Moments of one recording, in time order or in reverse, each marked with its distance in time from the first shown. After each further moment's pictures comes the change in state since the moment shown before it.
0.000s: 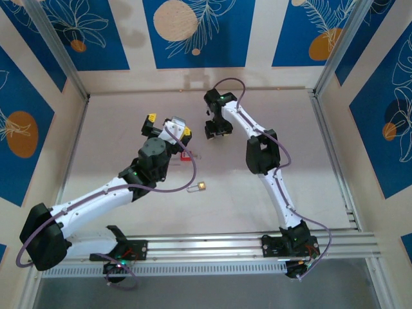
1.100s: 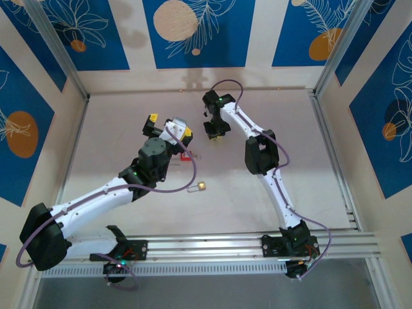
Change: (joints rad) left arm 0.000 0.000 0.000 -0.006 0.026 0.000; right arm 0.010 0.004 -0.022 0.045 -0.037 -0.029
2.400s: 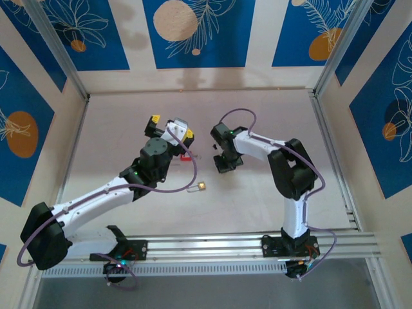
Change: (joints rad) left arm 0.000 0.013 0.000 -0.033 0.038 -0.034; right arm 0.130 -0.747 -1.224 0.404 -0.074 0.133
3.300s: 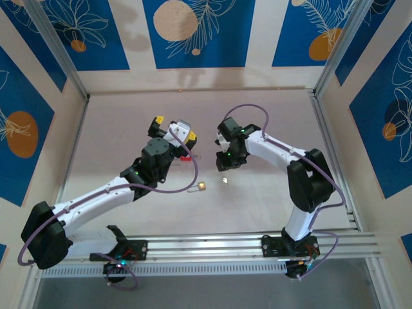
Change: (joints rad) left arm 0.000 0.004 0.000 -0.012 0.055 -0.008; right arm -0.018 -0.090 0.046 -0.064 -0.076 -0.047
